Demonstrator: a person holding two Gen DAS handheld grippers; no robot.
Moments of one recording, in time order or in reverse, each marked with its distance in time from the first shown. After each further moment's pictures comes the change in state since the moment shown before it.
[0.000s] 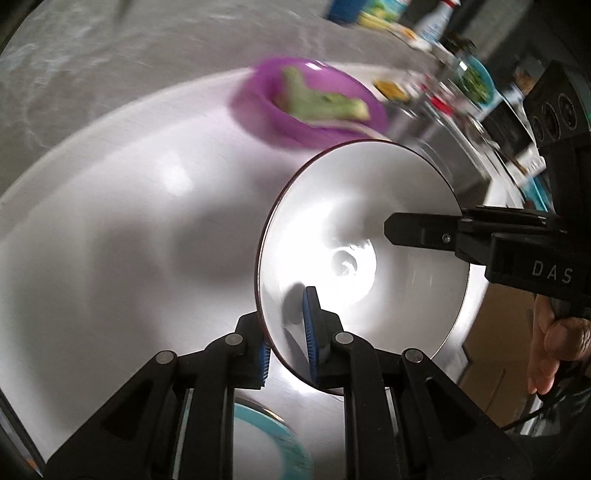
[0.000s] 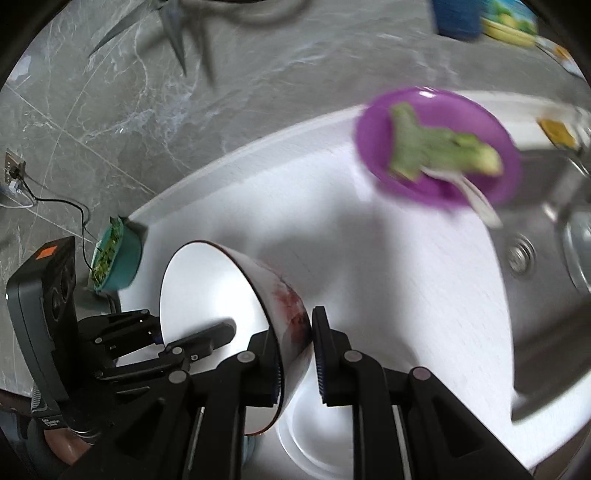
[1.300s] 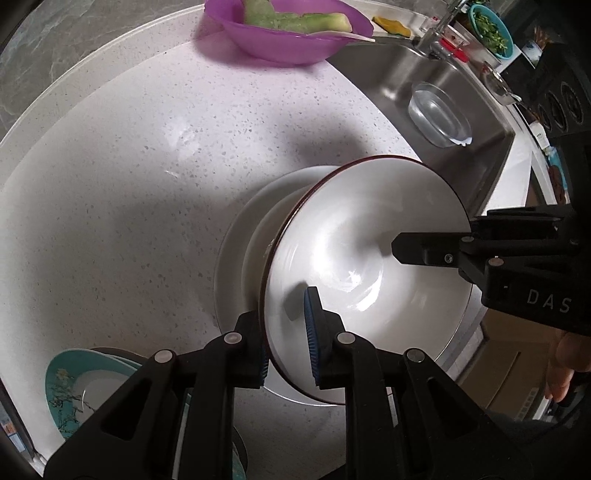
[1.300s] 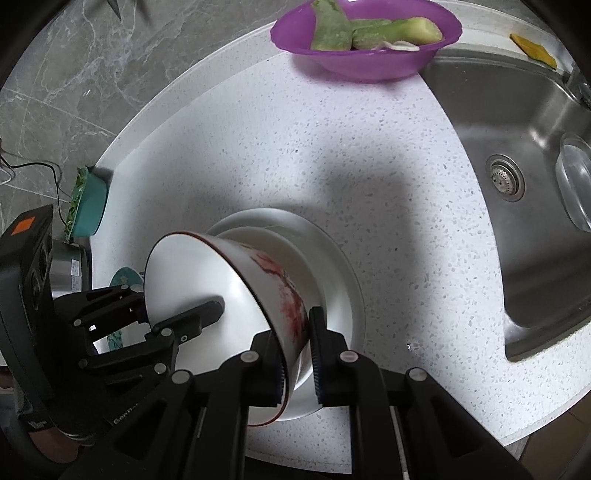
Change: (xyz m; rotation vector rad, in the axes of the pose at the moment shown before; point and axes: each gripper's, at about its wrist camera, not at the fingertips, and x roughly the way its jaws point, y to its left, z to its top) left arm 0.086 -0.049 -0.040 -0.015 0.143 0.100; right arm 0.035 -0.070 -0.063 0.037 0.200 -0.013
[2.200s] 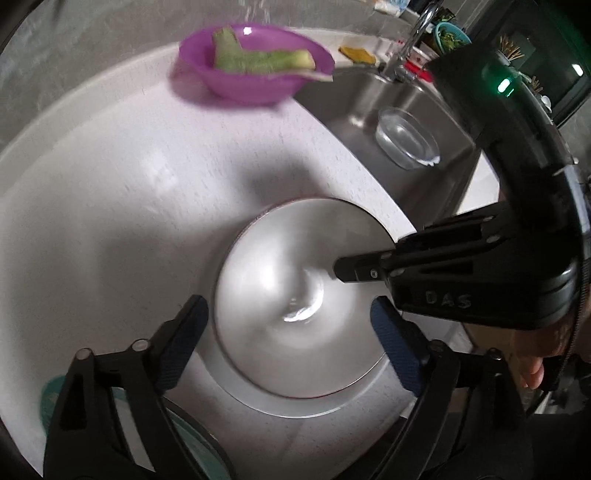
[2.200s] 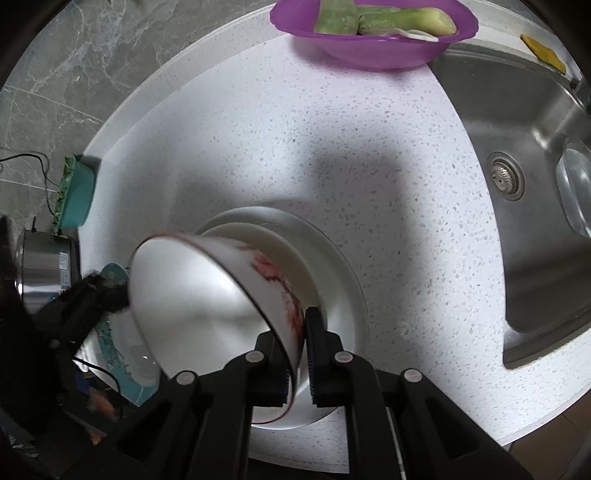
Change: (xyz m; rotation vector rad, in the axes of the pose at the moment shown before) left arm -0.031 -0.014 -0.005 0.065 -0.148 -0.079; right arm 0.015 0.003 0.015 -0.026 0.071 -0.067
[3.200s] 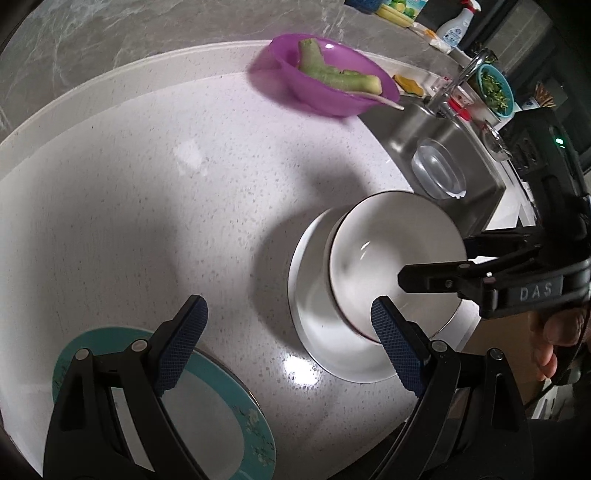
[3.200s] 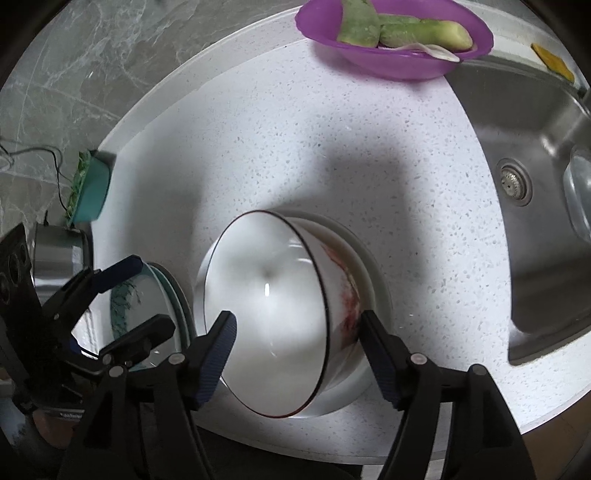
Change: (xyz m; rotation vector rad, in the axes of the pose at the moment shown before) left arm -0.031 0.060 -0.033 -0.199 -0.028 0.046; right arm -0.013 0.016 -0.008 -0.046 -0.012 0.028
